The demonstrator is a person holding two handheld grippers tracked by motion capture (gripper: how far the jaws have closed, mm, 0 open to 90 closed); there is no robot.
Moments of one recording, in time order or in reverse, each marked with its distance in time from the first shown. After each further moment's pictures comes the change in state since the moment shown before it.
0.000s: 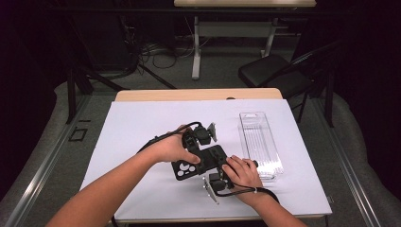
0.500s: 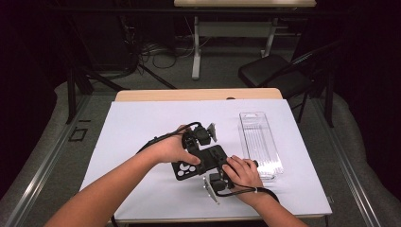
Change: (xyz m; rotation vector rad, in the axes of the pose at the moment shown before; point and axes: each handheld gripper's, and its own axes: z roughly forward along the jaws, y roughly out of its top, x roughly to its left) left arm -0.003 -0.002 -0.002 -0.018 0.015 -0.007; right arm -0.001 0.000 -0.001 -0.001 0.004 0.003
